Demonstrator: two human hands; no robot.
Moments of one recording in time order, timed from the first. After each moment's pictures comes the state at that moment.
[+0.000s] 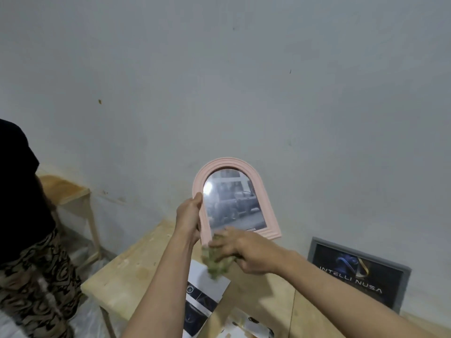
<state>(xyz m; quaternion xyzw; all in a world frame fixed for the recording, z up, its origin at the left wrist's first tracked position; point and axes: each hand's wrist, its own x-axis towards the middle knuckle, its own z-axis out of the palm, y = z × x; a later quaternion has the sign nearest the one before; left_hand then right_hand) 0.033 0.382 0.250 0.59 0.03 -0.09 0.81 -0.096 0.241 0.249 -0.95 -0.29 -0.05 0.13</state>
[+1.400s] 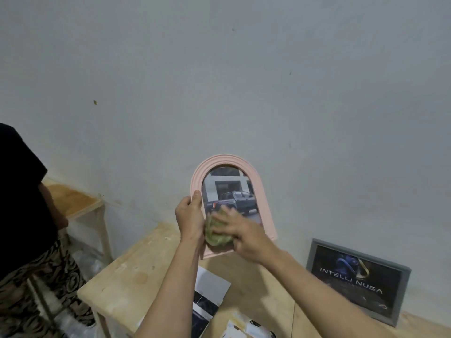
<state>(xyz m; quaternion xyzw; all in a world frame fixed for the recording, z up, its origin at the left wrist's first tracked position) 0.017 0.376 0.261 0.61 0.01 0.08 0.79 -0.060 0.245 0.234 -0.94 -0.18 -0.20 0.20</state>
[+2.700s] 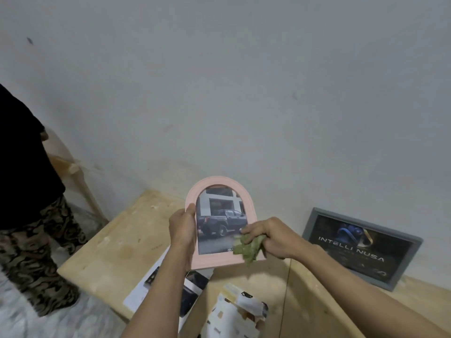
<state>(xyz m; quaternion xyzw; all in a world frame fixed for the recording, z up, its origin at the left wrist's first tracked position) 0.074 0.327 0.147 0.73 0.11 -0.09 0.67 -0.041 0.118 0.141 -0.94 -0.04 0.02 0.33</state>
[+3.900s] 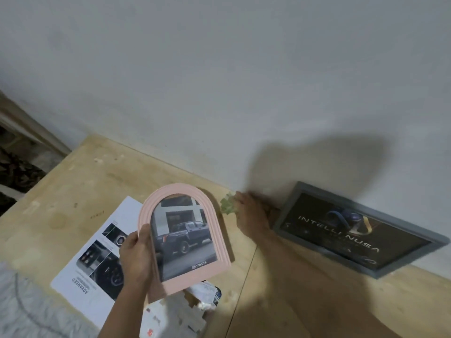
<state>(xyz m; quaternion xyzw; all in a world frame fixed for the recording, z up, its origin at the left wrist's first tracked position) 0.051 0.252 -0.002 0.77 0.26 -0.10 0.58 0.036 -0.016 -0.097 -0.98 0.09 0.00 0.20</state>
